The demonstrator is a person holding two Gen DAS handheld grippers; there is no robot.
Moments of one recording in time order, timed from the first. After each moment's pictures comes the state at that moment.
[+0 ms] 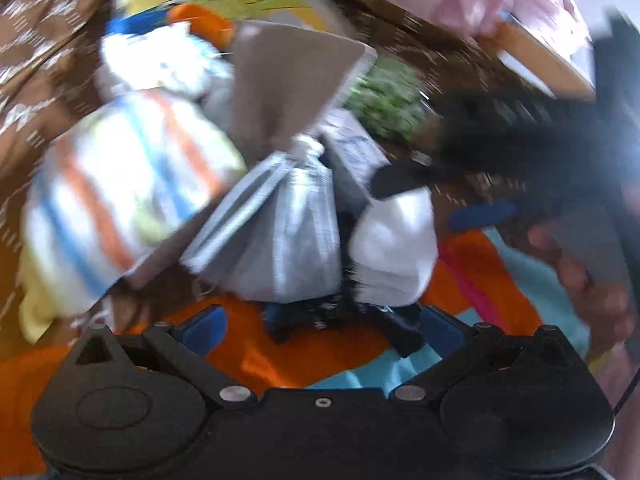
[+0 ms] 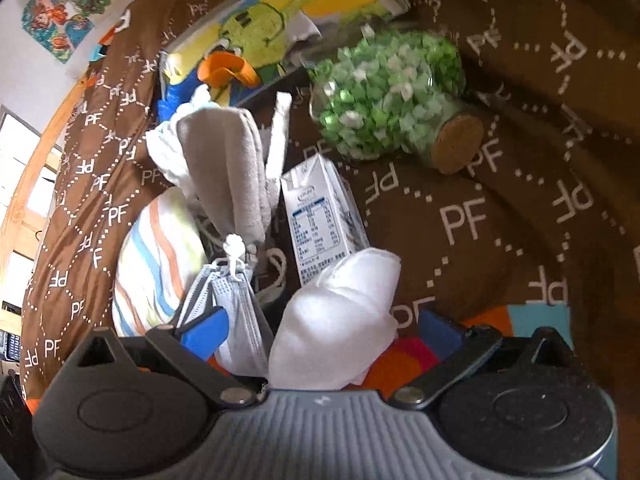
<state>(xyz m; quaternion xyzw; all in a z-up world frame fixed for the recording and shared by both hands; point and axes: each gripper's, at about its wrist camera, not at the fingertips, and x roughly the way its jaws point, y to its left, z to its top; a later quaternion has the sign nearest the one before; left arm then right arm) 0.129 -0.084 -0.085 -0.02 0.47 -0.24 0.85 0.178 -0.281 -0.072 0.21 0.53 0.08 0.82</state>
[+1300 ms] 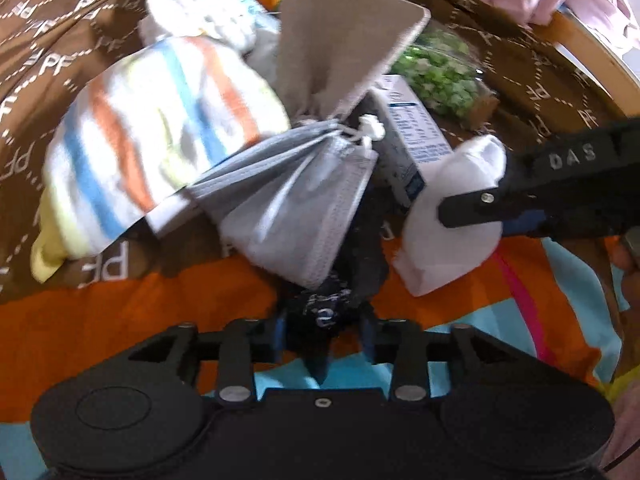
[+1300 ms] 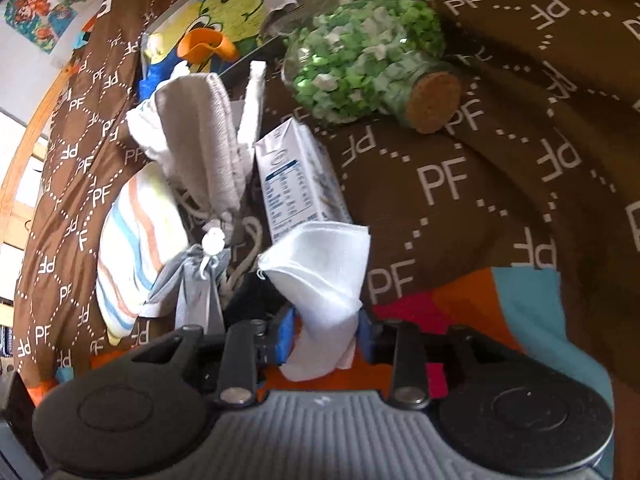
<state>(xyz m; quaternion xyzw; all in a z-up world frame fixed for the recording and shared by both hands) 0.124 -0.077 -0.099 -0.05 0.52 -0.16 0.84 0.169 -0.286 -0.082 0.21 0.56 0.08 0.80</state>
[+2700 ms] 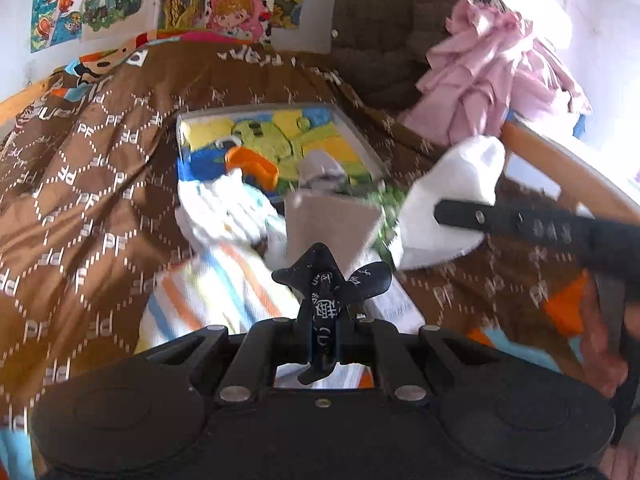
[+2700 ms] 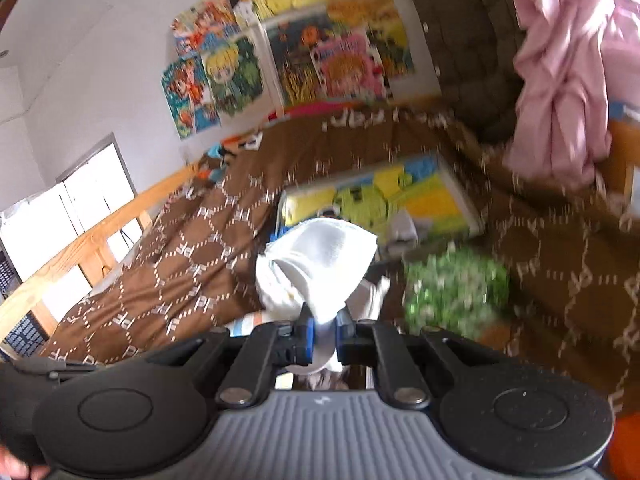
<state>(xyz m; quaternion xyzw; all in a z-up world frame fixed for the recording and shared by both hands) 0.107 -0.049 0.015 -0.02 0.33 -0.16 0.93 0.110 -0.263 0.018 0.11 0.23 0.16 0.95</state>
